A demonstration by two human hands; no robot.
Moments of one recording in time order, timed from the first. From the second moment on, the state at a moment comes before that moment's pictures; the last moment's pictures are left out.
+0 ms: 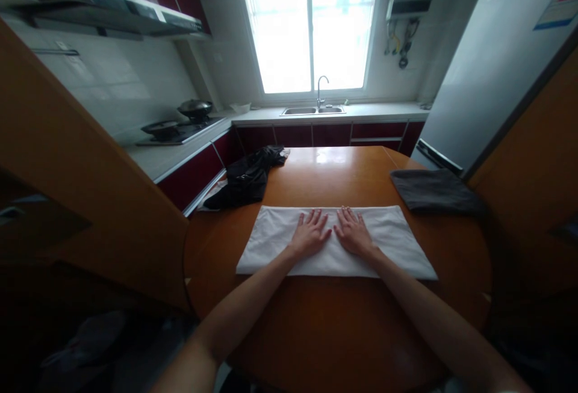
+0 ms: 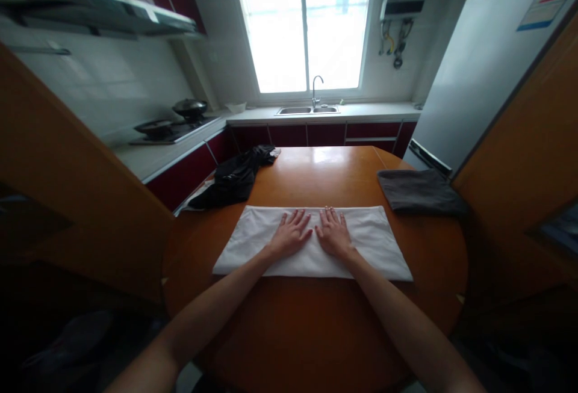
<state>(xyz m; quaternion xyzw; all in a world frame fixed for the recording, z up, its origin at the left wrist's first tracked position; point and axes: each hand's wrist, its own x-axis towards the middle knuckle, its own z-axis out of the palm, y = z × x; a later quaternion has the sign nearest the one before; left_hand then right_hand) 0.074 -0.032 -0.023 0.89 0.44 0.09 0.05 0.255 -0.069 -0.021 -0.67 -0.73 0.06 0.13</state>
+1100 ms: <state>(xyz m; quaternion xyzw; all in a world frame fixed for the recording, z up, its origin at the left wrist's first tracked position) 0.075 -0.048 -0.018 0.92 0.38 0.08 0.02 0.266 -0.094 -0.010 -0.67 -0.72 0.06 0.16</state>
